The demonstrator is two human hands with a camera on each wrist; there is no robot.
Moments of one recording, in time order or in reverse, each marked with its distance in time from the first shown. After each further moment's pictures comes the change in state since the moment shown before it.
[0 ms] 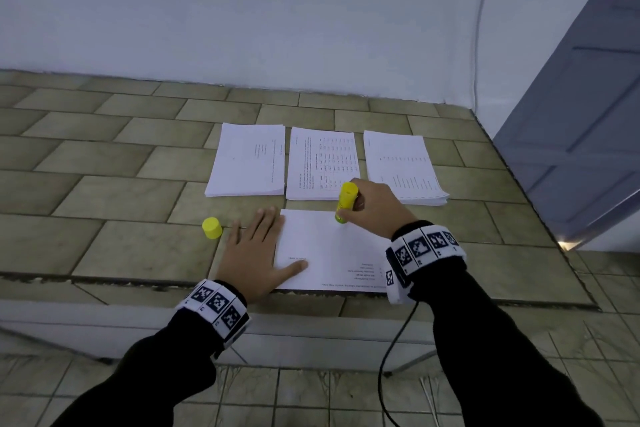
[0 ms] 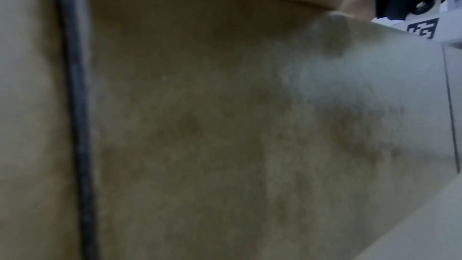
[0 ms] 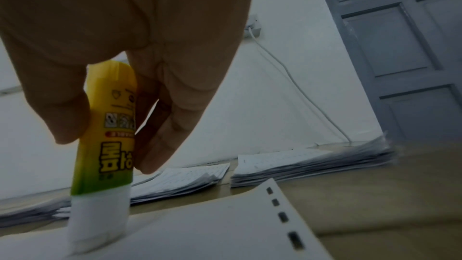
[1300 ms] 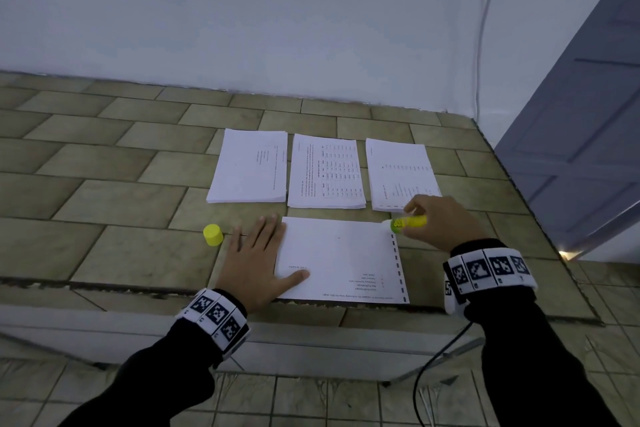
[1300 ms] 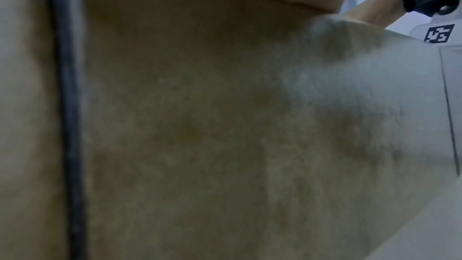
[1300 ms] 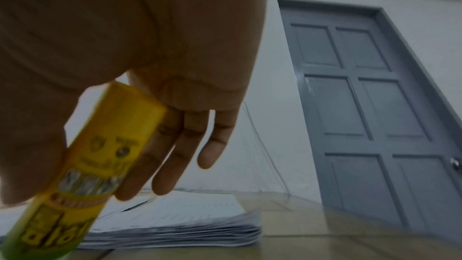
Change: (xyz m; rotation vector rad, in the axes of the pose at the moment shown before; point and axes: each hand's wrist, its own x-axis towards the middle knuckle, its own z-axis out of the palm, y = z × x) left_hand 0.000 0.000 0.000 0.028 -0.020 0.001; right_hand -0.032 0.045 -0.062 -0.496 0.044 0.208
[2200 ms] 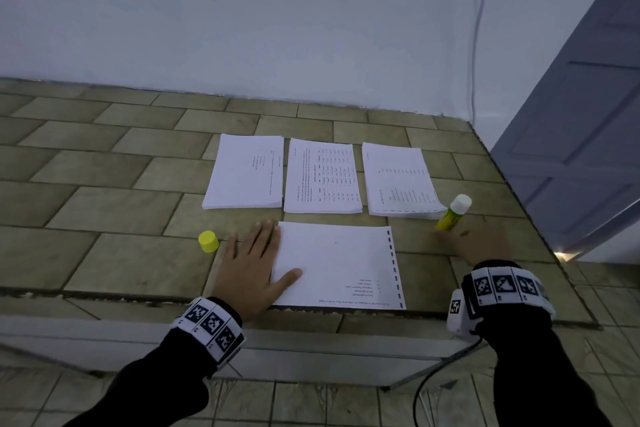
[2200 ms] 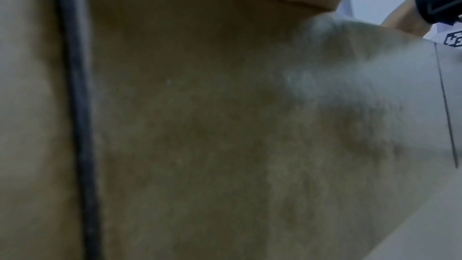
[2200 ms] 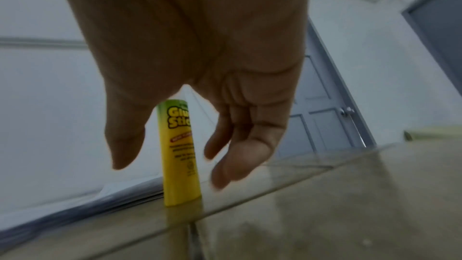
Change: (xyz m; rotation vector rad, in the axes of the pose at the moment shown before) left_hand -0.002 -0.002 0.003 -0.031 0.040 0.030; right_hand -0.018 0.044 0.010 0.252 0.096 0.576
